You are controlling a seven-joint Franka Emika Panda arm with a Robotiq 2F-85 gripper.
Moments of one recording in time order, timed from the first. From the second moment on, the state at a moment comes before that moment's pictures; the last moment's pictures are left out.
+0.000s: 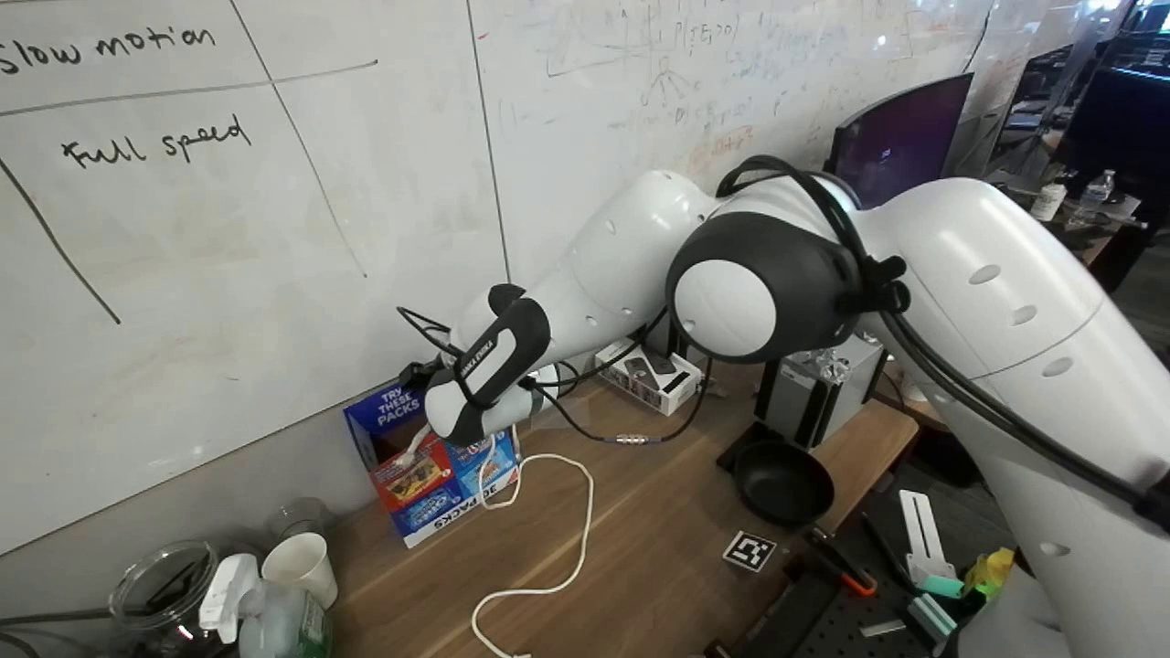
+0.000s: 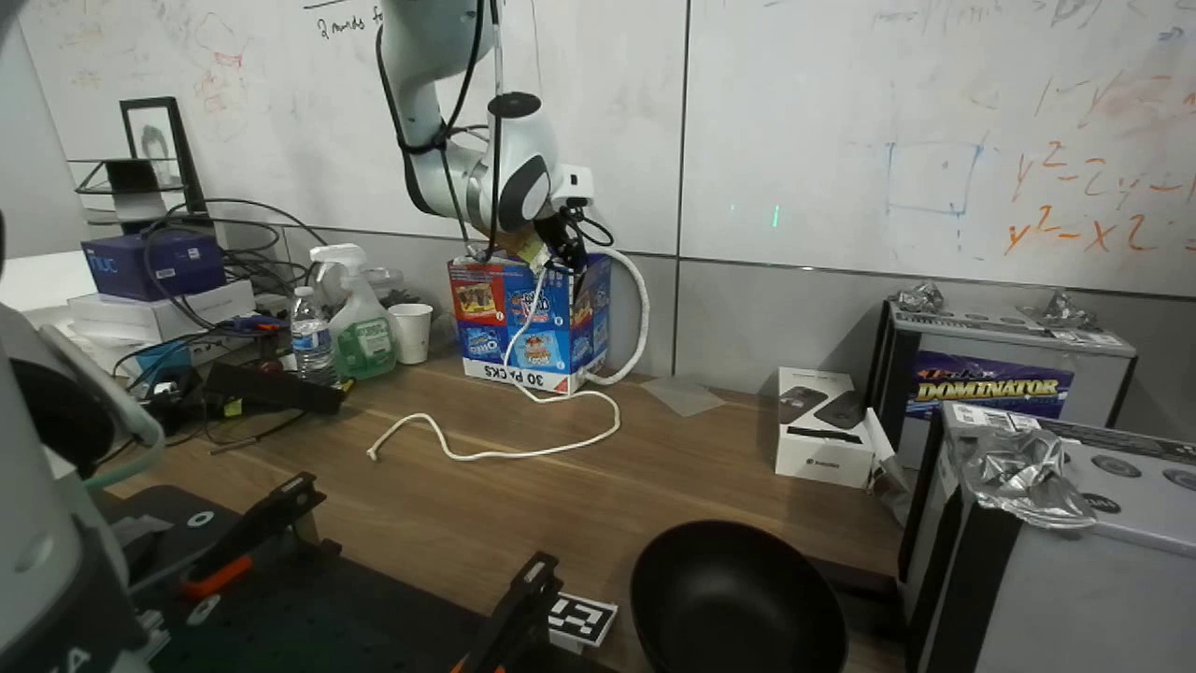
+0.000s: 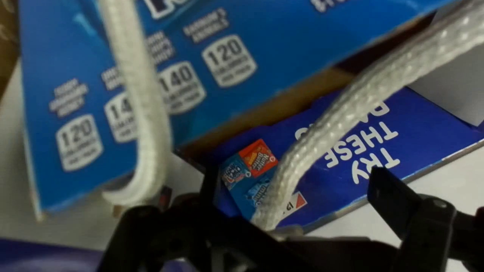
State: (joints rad) arm 0.23 0.85 0.07 -1.64 0.22 3.24 0.31
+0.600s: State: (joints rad) arm 0.35 0.59 -0.03 -1.95 0.26 3.28 0.32
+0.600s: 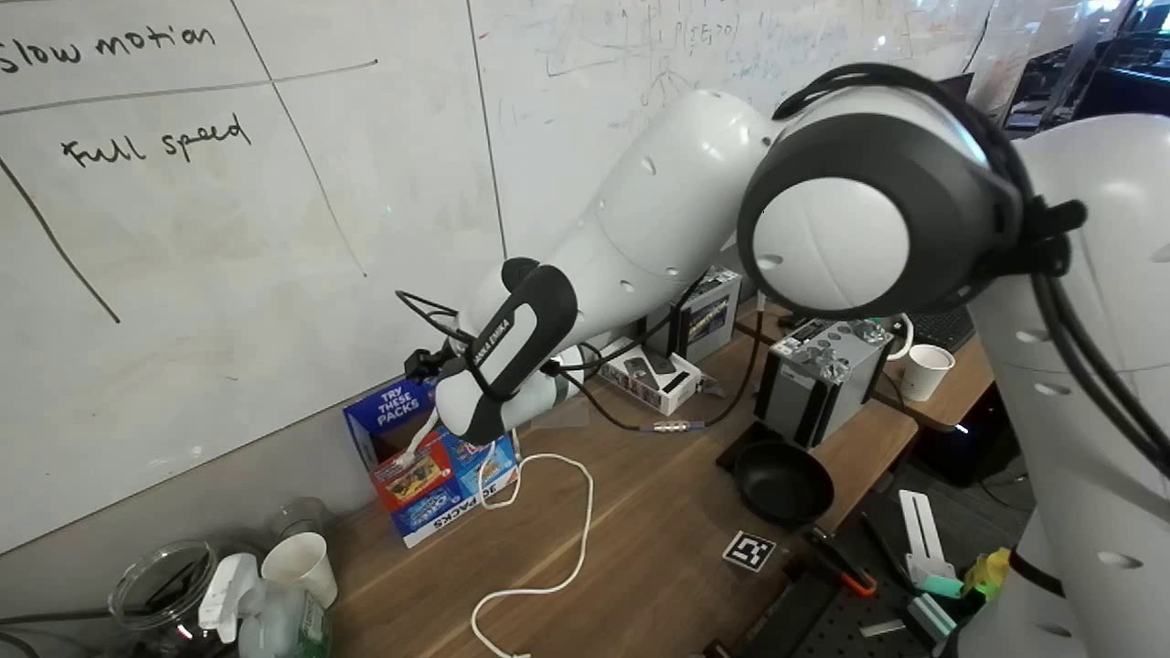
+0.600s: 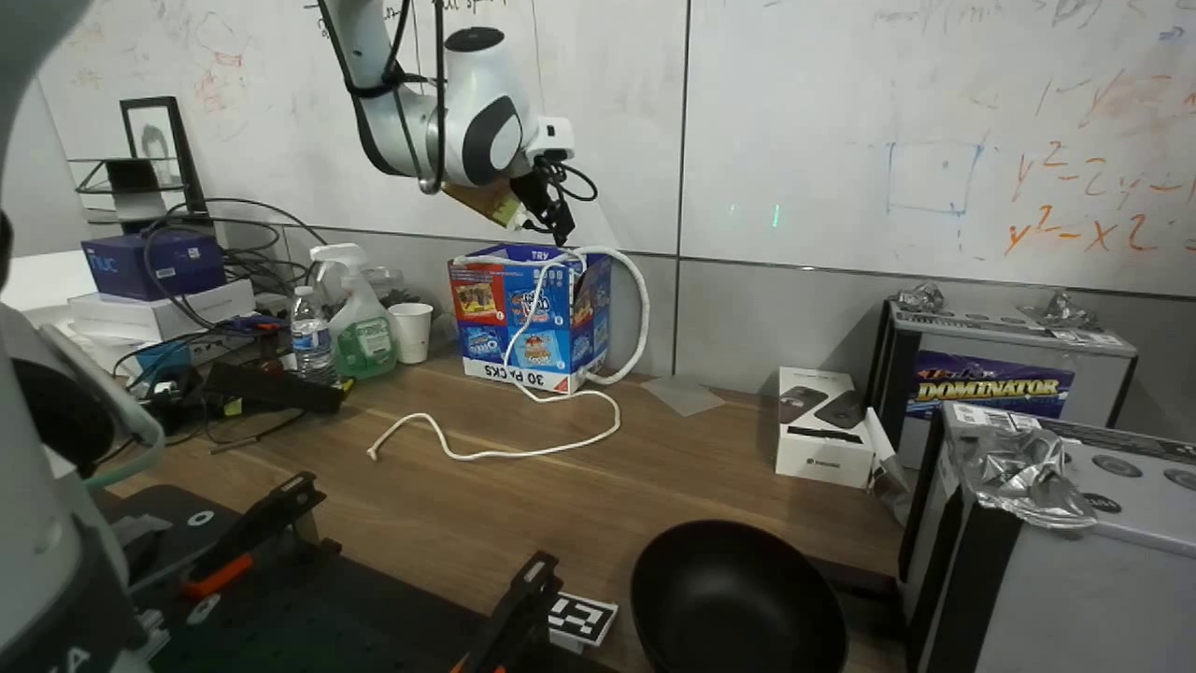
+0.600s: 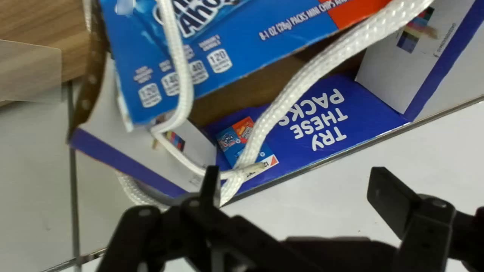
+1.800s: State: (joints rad) arm 0.41 0.32 -0.24 -2.45 0.21 2.78 0.36
